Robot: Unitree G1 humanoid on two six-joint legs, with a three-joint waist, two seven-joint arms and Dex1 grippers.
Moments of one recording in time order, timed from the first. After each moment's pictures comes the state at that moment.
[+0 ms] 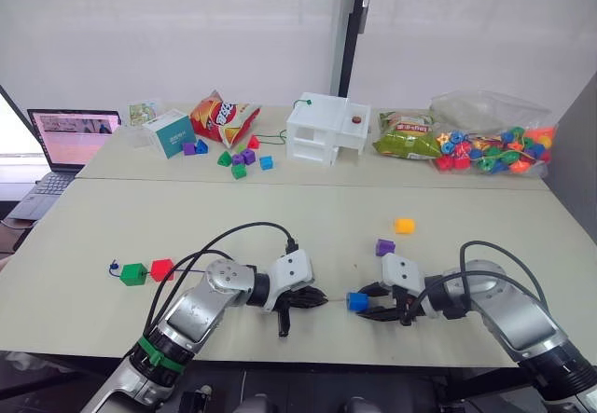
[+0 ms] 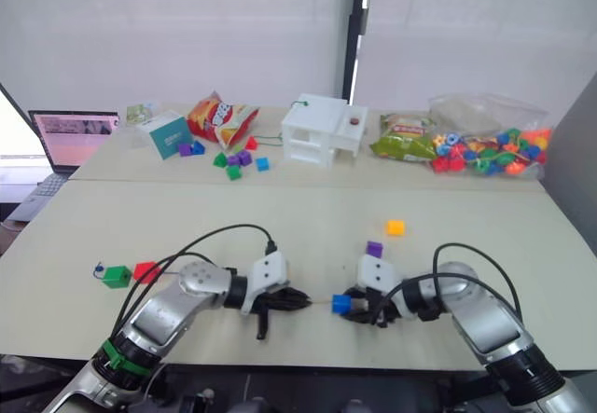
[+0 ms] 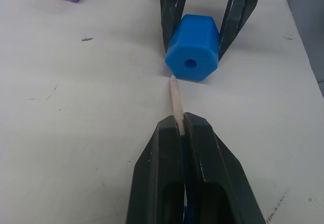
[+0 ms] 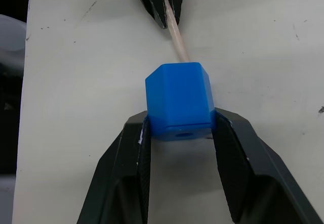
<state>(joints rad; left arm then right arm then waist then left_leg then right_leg) -0.43 0.48 -0.42 -0.16 -0.16 0.51 -1.02 -0.31 -0.81 0.26 -0.20 0.20 0.42 1.16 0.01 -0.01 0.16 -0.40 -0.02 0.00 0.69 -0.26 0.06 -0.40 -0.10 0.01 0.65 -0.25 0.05</state>
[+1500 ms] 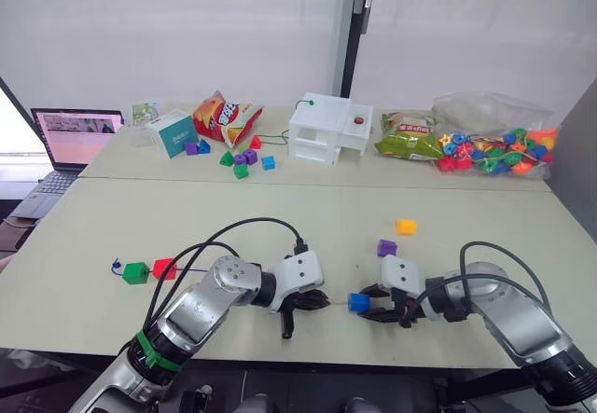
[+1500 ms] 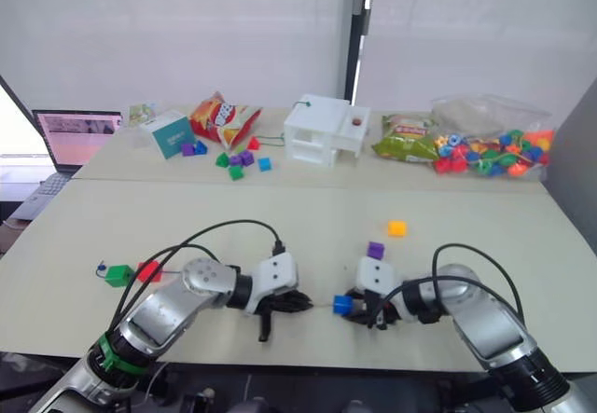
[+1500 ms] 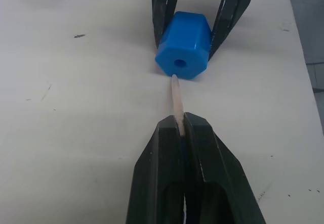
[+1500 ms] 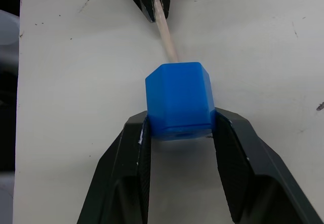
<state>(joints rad) -0.48 0.48 -0.48 -0.27 -0.15 0.68 -0.95 -0.28 -0.82 0.26 -0.26 0.18 0.48 1.13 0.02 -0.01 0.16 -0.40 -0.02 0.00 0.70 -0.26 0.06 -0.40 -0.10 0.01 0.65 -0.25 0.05</state>
